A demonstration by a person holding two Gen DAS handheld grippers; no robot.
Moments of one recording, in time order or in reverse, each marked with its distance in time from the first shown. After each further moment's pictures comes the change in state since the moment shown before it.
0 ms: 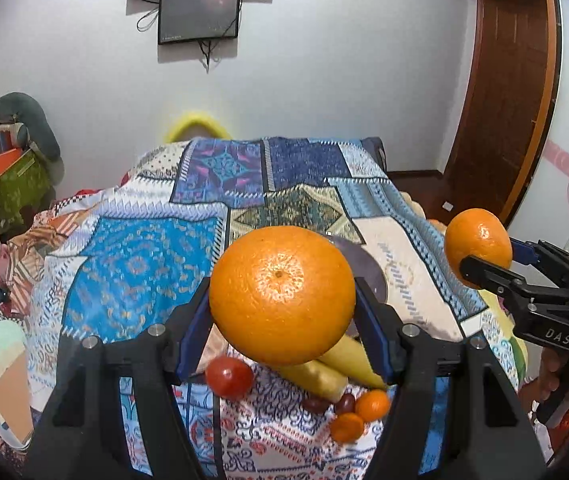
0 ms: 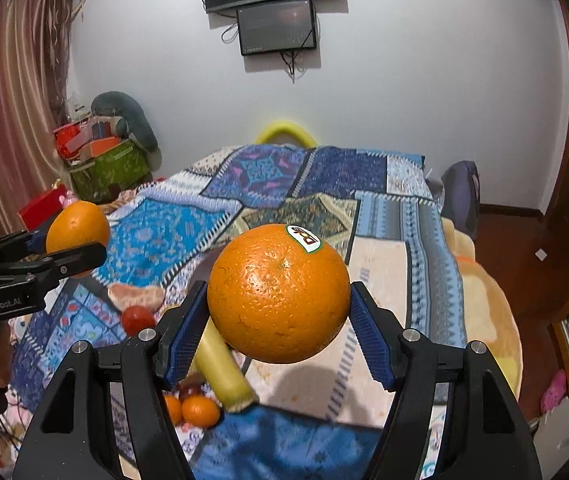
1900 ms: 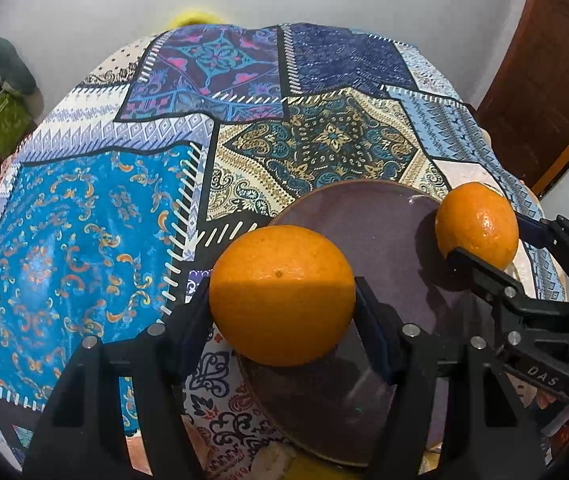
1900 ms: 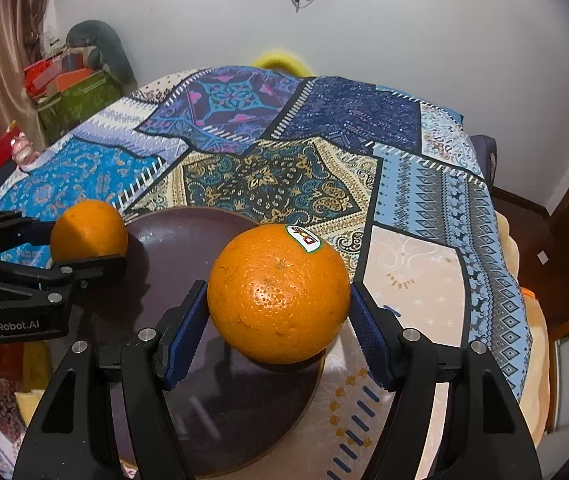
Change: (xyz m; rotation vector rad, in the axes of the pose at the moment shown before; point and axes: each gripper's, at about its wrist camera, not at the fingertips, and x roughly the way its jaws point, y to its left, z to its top) left arm 0.227 0.030 0.007 -0.051 0.365 0.032; right arm 0.170 -0.023 0.007 -0.102 0.242 -0.044
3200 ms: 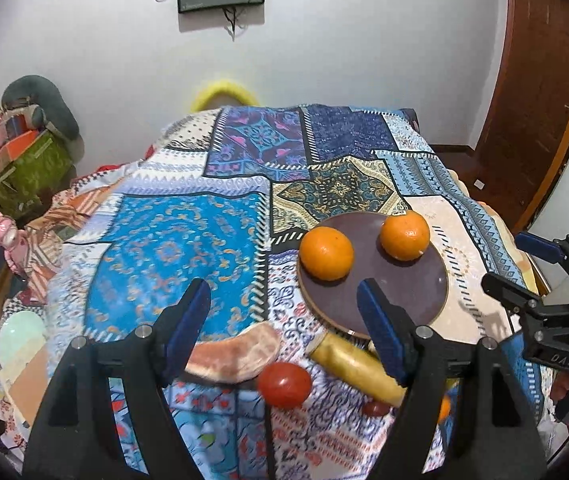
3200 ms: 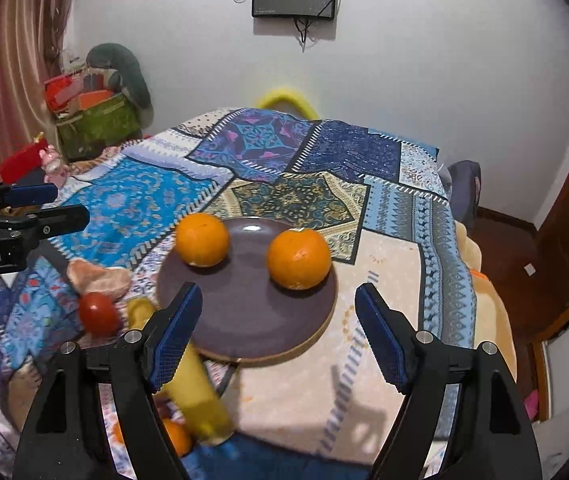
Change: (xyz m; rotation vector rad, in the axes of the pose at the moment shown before) left arm -0.170 0.023 -0.070 0.029 -0.247 0.069; right arm -0.120 0.043 -0.031 0.002 -0.117 -0.013
